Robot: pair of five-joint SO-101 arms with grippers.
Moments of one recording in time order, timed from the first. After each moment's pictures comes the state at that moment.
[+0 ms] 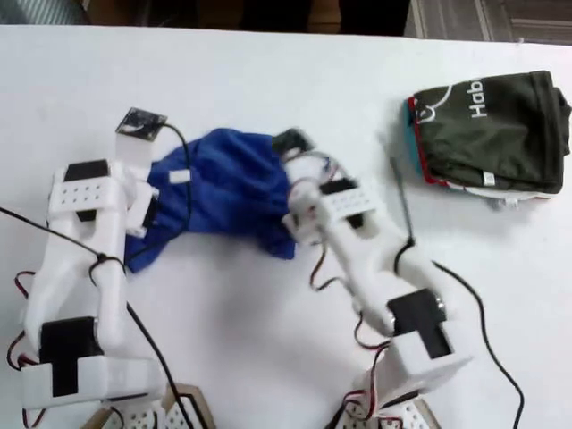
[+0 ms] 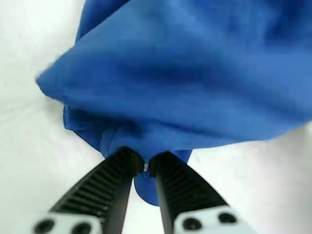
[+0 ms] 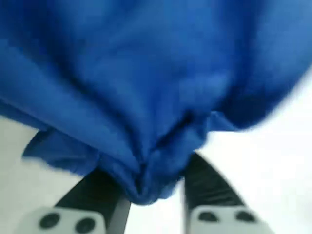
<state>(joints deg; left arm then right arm) -17.1 -5.3 26.9 65.3 -21.4 -19.2 7.3 26.0 50.2 15.0</state>
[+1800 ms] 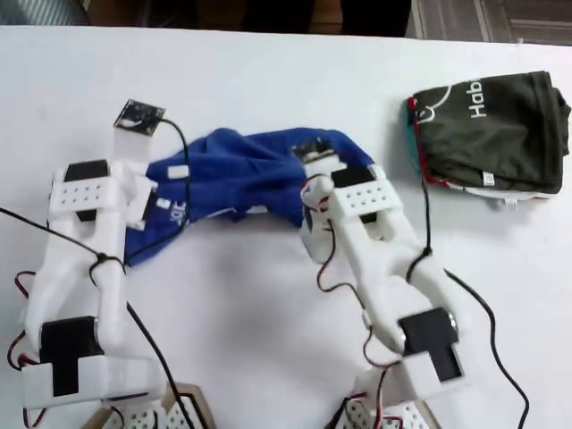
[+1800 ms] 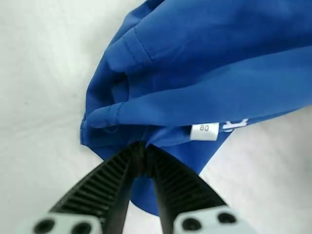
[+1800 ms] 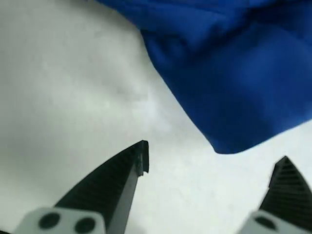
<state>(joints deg) -17.1 -5.3 26.9 60.4 -21.5 -19.1 2.3 24.1 76.4 9.3</state>
